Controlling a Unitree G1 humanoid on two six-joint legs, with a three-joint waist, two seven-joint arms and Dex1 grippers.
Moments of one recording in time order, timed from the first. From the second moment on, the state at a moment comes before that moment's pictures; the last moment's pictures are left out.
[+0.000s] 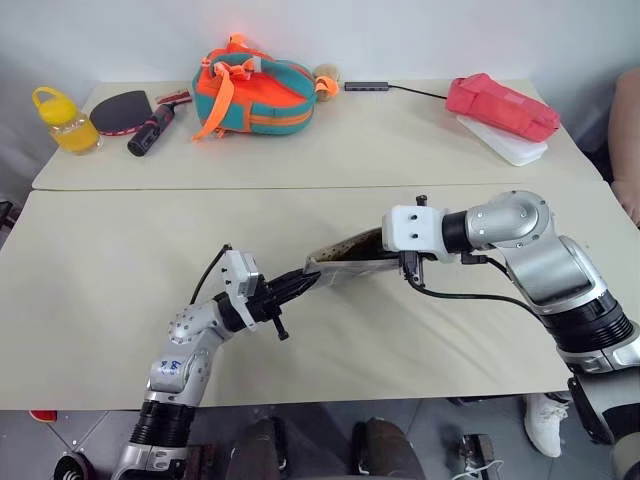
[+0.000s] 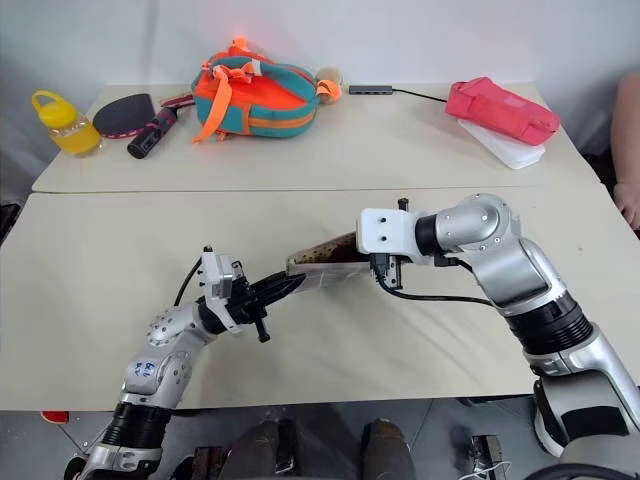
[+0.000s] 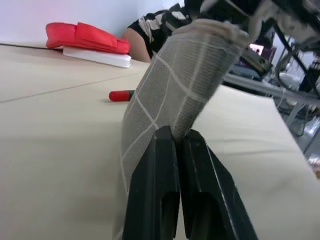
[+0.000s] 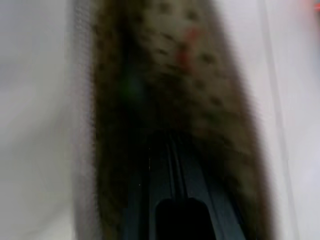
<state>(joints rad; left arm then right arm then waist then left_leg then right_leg) -0.23 0.28 -0.02 -0.05 -0.52 0.18 -0.88 -0.80 -0.79 0.35 -0.17 0.05 0.37 1.24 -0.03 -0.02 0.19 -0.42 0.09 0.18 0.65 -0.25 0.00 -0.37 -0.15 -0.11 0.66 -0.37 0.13</state>
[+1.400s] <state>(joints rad) -0.23 0.27 -0.02 -0.03 -0.56 0.29 -0.88 -0.78 -0.69 0.44 -0.09 -0.08 0.37 1.23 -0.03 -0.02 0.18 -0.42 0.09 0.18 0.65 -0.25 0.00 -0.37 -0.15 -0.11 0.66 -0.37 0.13</state>
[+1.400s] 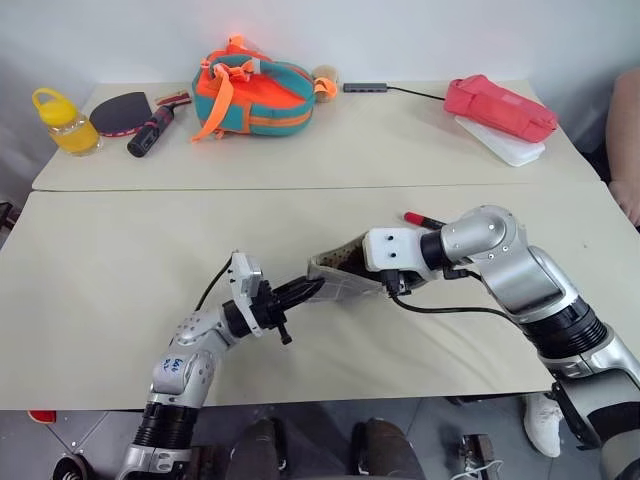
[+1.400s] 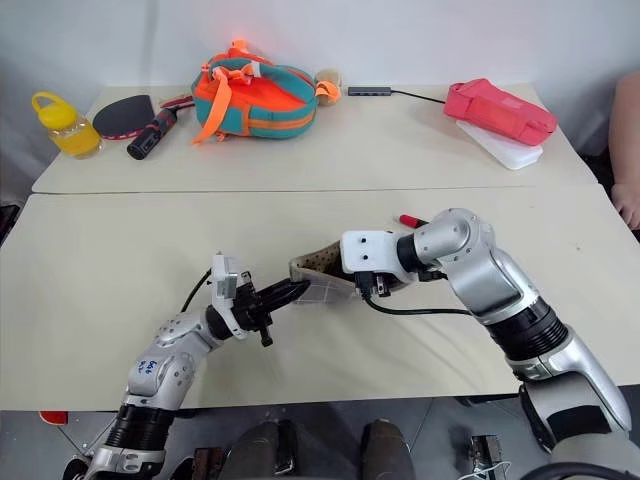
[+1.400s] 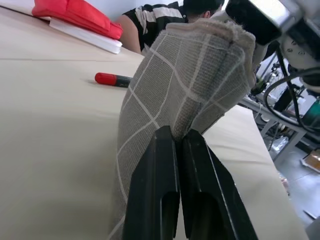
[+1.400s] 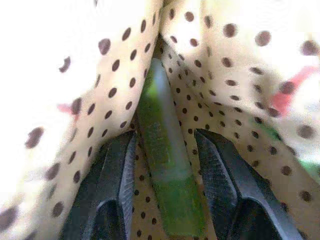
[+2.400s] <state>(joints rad) -0.20 0.27 -0.03 -0.06 -0.54 0.28 -0.87 -0.74 -0.75 0.34 -0.14 -0.03 0.39 1.28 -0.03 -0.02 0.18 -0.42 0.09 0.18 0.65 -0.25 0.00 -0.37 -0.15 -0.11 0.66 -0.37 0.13</state>
